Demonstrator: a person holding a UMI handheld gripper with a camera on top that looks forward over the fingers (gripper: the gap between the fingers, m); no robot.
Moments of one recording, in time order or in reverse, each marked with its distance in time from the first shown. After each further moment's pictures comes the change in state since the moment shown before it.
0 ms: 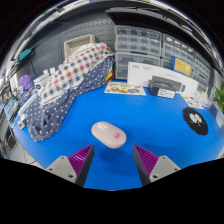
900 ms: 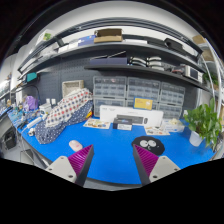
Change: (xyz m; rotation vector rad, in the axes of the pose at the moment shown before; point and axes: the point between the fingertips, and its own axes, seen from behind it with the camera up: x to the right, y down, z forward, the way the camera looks) arm 0.190 -0.055 -0.236 0.358 0.022 -0.041
